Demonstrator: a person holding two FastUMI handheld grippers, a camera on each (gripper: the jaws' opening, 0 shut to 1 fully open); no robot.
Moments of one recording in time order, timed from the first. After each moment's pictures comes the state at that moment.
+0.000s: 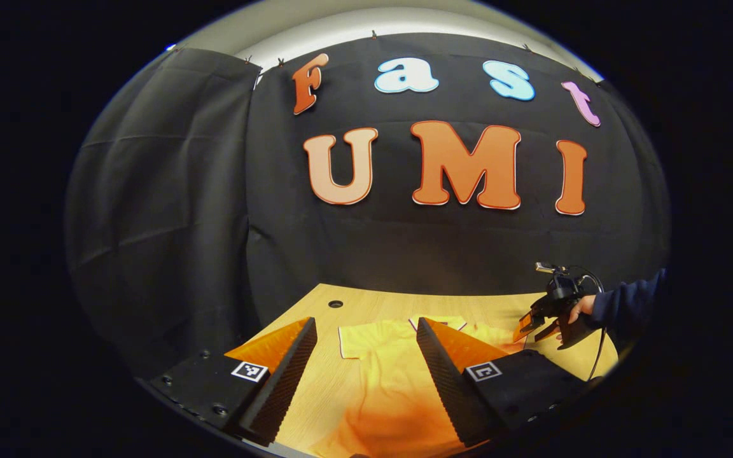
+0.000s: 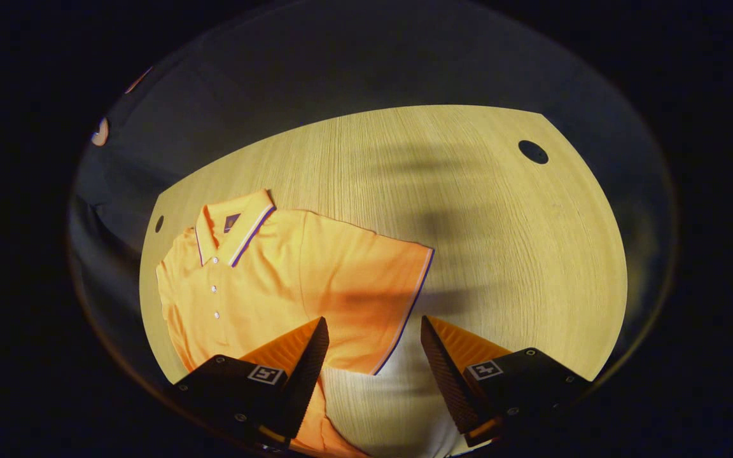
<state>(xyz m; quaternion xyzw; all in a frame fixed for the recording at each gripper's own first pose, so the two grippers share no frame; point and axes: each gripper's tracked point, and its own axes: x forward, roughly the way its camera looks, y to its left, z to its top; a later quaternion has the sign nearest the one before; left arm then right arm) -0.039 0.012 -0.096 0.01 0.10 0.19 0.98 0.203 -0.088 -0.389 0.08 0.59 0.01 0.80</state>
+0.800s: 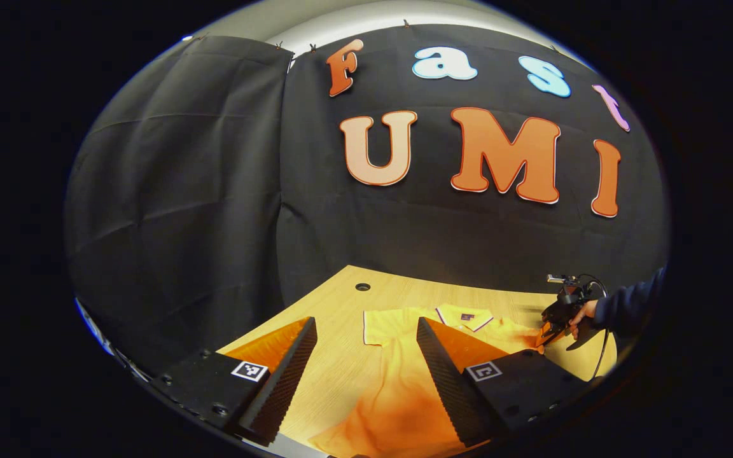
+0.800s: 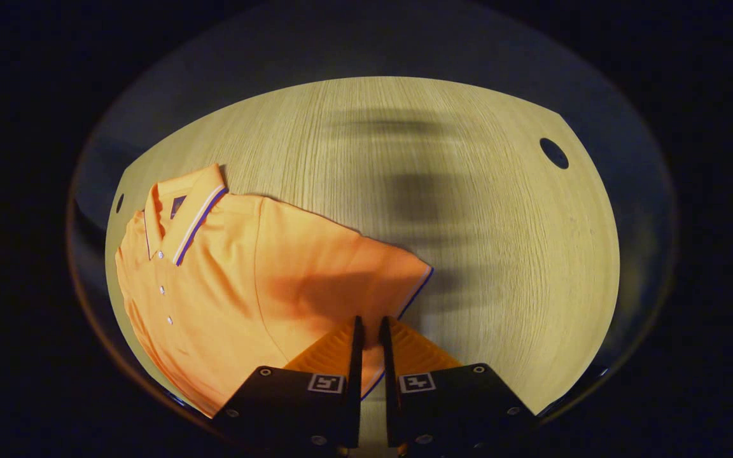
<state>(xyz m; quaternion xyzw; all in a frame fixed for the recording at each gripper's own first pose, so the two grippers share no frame) -0.037 0.037 -0.120 -0.02 0.13 0.25 0.96 0.225 -0.096 -0.431 0.04 0.65 -0.02 0.76</state>
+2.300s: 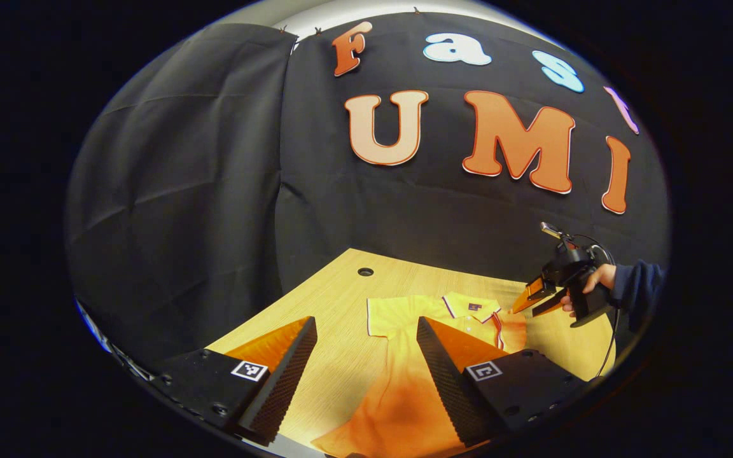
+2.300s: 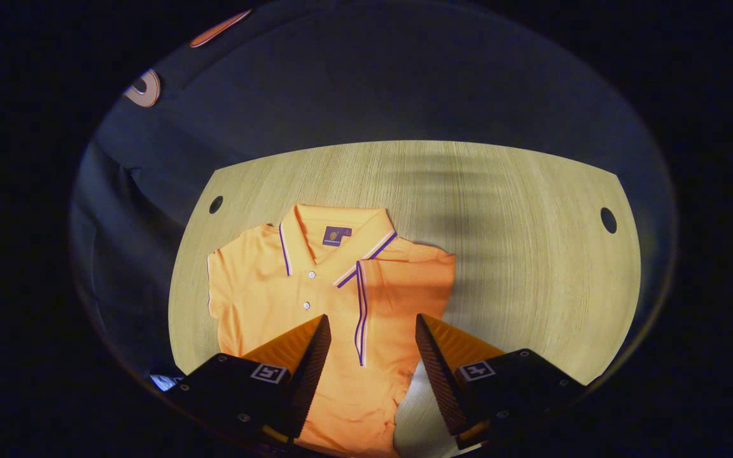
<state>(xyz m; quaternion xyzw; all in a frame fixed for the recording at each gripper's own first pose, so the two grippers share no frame) -0.016 0.085 -0.148 -0.04 0.17 0.24 0.95 0.245 0.034 -0.321 0.05 0.56 0.12 0.82</state>
